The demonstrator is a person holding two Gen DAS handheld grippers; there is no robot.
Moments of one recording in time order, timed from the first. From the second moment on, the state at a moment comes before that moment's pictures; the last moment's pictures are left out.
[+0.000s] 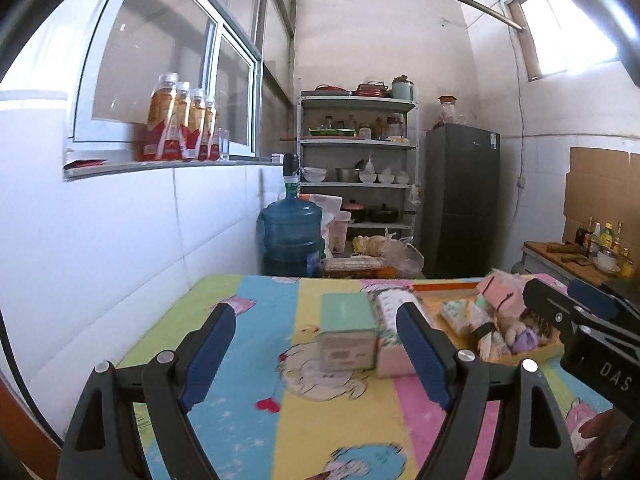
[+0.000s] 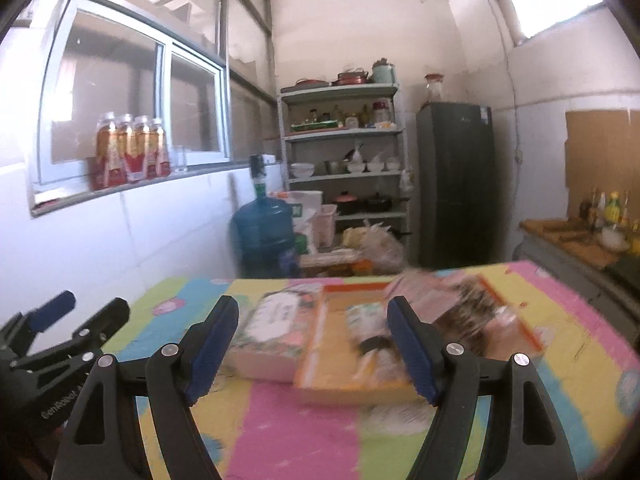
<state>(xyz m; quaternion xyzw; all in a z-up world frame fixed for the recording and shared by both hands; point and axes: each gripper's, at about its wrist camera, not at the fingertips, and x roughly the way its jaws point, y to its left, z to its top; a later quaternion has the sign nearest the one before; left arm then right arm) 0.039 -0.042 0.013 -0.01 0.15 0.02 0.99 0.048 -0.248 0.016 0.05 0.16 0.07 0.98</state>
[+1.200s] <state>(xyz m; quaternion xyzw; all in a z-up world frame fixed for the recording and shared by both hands) -0.088 -0.036 0.007 -0.03 0.18 0.01 0.98 -0.086 -0.216 0.021 0.02 0.13 0.04 0.99</state>
